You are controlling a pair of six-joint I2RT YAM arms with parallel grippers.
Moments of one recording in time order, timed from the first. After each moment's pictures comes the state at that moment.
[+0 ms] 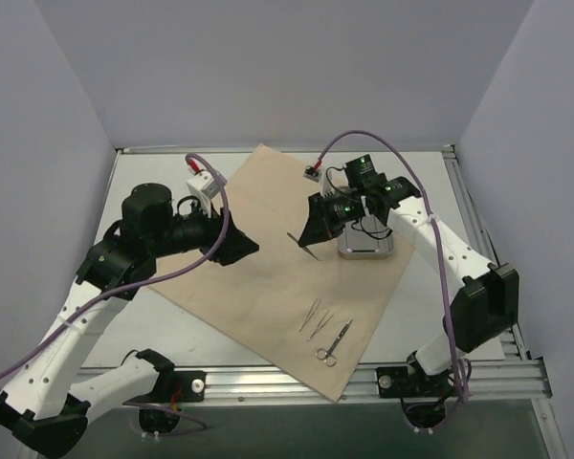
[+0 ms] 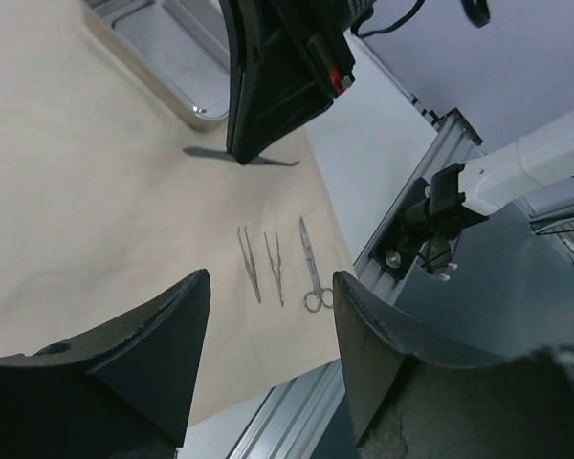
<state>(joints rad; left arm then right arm) -0.54 1.03 1.27 -0.65 0.50 -0.29 0.44 1.59 1.41 -0.74 -0.78 0.04</state>
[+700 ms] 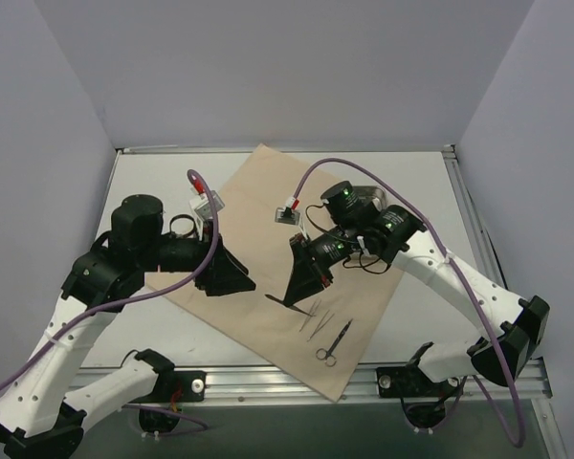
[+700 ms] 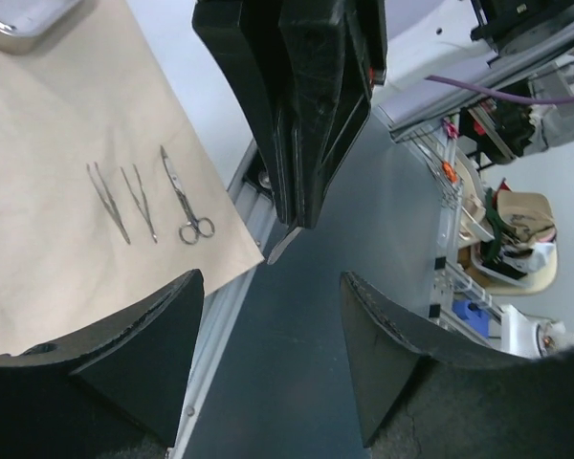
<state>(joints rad) -0.54 0.93 1.29 -0.79 0.81 -0.36 0.76 1.36 1.36 -0.82 -1.09 0.15</state>
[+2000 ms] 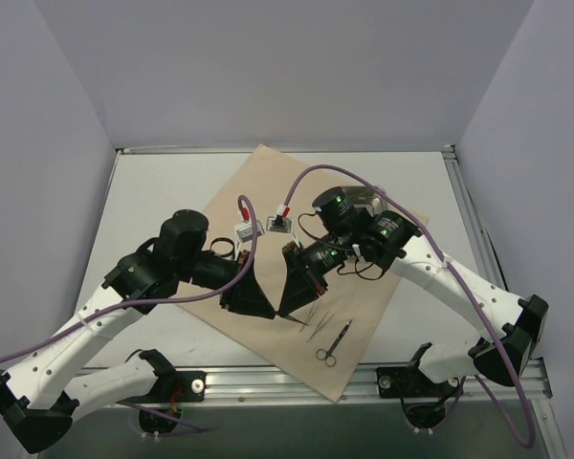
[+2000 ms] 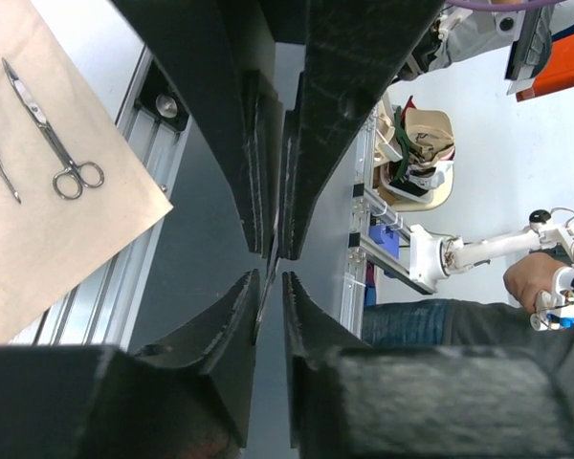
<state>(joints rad) -0.76 0.99 1.11 -0.63 0.92 -0.53 0.84 1.35 1.36 -0.79 -1.08 0.24</state>
